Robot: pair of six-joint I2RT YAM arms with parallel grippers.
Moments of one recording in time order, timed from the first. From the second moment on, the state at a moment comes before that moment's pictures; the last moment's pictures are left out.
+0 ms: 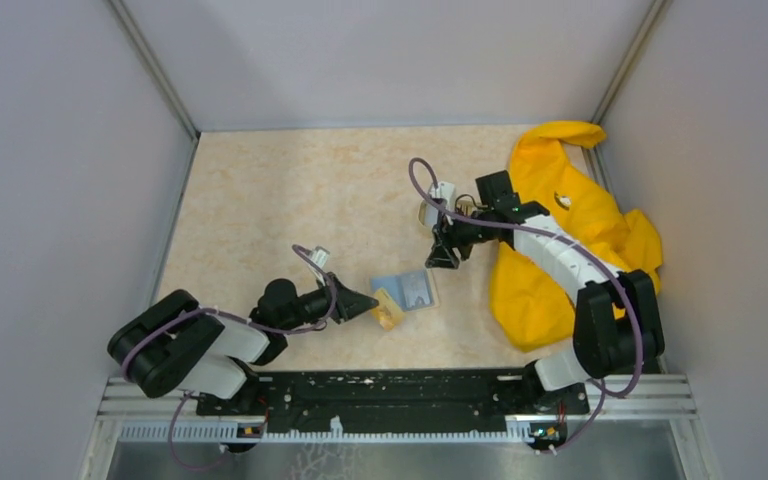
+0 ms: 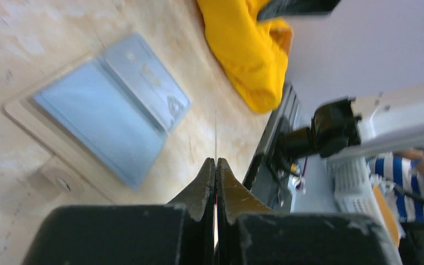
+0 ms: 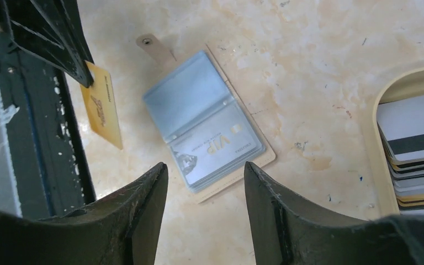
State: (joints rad) left arm -0.70 1.40 0.08 1.20 0.45 -0.83; right arm 0.33 1.46 1.03 -0.56 -0.85 -0.48
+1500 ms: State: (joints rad) left arm -0.68 1.62 0.22 1.13 0.22 -0.99; right arm 0.51 1.62 0.97 -0.53 -0.55 -0.63
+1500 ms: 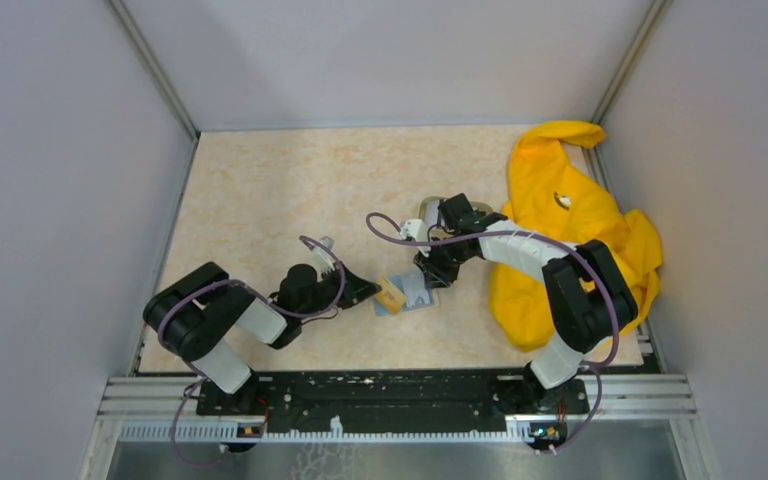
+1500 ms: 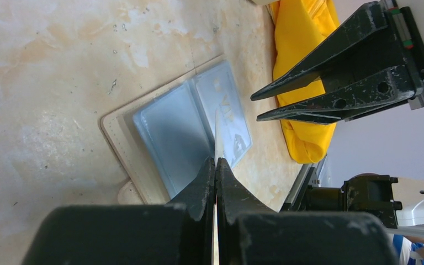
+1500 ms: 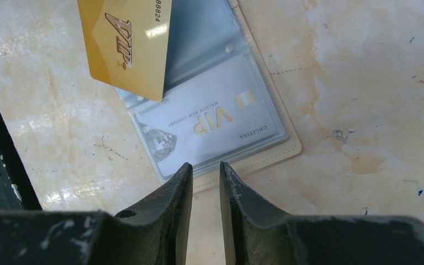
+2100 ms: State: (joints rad) left arm -0.67 1.67 0.32 0.99 0.25 -0.99; right arm 0.52 1.63 0.97 -0.54 -0.54 -0.63
